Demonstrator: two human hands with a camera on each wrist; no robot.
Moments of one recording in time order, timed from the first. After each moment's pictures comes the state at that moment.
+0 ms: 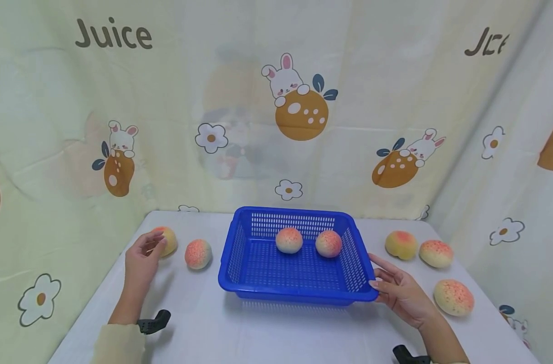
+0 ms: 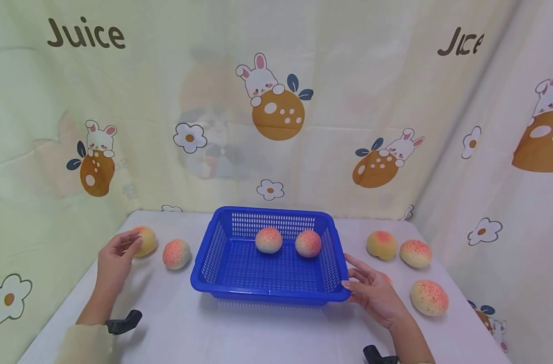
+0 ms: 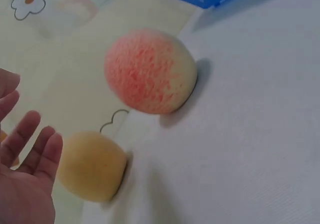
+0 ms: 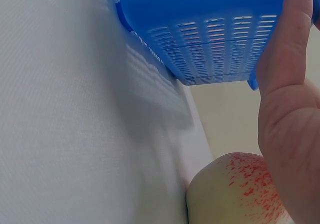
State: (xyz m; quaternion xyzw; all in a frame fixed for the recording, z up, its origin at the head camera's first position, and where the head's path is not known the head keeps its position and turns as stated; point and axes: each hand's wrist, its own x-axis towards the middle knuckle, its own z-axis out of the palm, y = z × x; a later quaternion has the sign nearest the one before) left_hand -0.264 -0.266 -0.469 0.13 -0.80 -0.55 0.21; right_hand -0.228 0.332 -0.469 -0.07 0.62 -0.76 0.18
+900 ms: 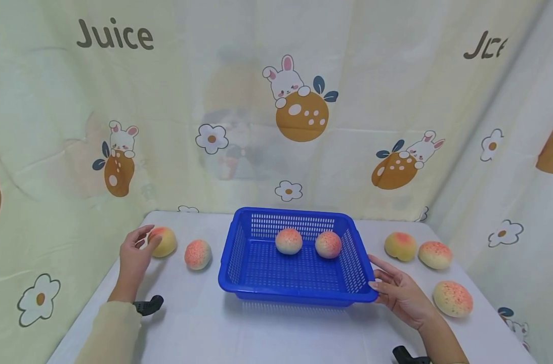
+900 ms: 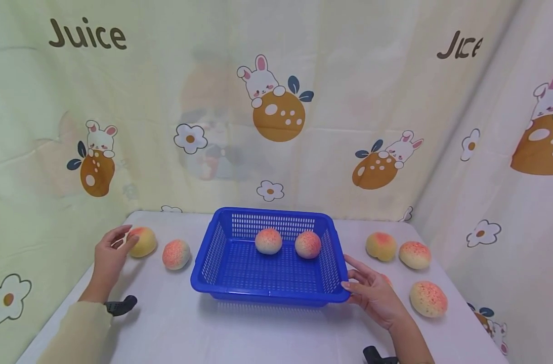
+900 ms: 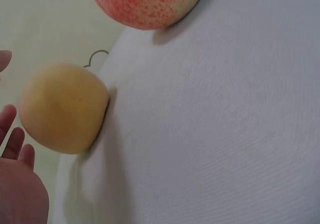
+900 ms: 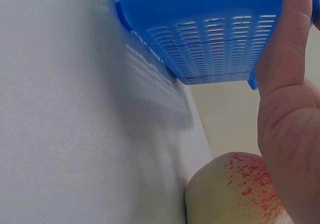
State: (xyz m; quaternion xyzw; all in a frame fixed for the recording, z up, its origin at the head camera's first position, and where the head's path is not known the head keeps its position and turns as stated) left_hand -0.296 -0.302 -0.485 0.13 -0.80 -0.56 0.19; right_hand -0.227 0.331 -0.467 -0.05 0.62 -0.76 0.18
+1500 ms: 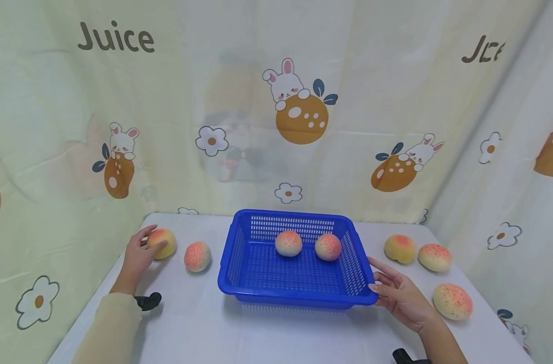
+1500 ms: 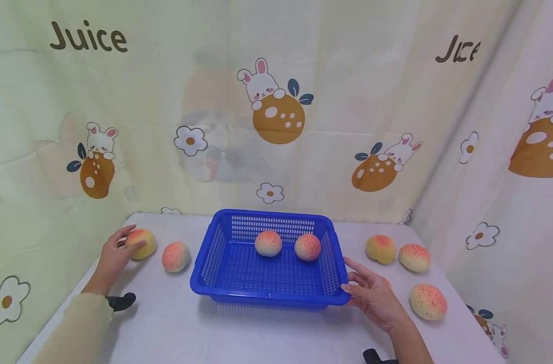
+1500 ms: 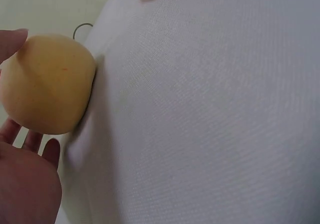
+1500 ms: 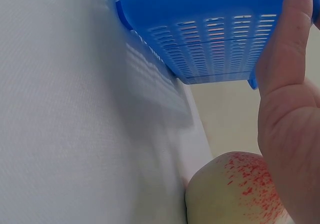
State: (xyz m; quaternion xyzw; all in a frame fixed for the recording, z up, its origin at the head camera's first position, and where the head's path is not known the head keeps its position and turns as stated) left_hand -0.317 -0.312 -0.494 0.14 -0.84 -0.52 0.07; right_hand -0.228 0.333 -0.469 -0.06 0.63 -0.76 0.18
